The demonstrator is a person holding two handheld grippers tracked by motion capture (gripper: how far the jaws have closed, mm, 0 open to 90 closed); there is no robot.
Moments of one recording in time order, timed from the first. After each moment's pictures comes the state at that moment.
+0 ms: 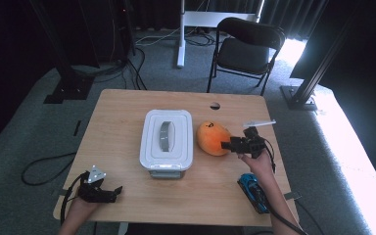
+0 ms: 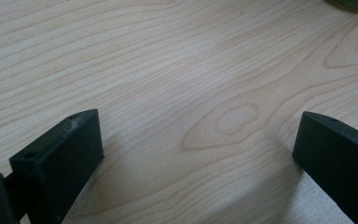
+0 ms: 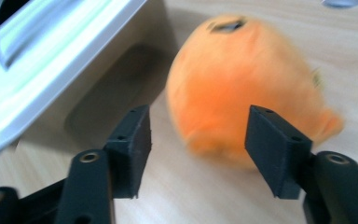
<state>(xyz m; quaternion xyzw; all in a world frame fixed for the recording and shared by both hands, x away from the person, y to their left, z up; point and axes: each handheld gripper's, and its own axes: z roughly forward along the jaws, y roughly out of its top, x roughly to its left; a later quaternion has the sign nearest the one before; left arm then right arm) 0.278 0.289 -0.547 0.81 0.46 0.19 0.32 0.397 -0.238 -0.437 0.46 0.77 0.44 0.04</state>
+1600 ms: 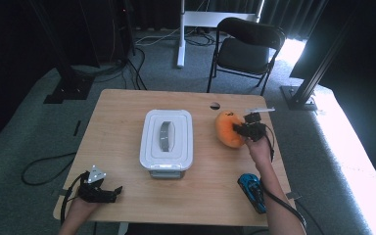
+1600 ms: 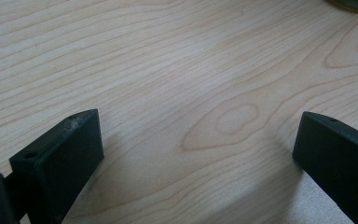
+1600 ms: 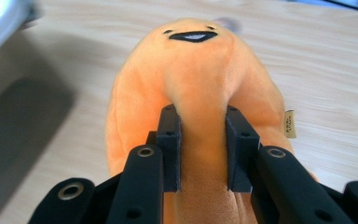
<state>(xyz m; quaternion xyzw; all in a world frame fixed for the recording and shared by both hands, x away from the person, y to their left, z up) 0.278 0.289 -0.547 0.81 0.46 0.19 0.32 0.441 -0.250 -0.432 0.54 0.74 0.35 0.18</state>
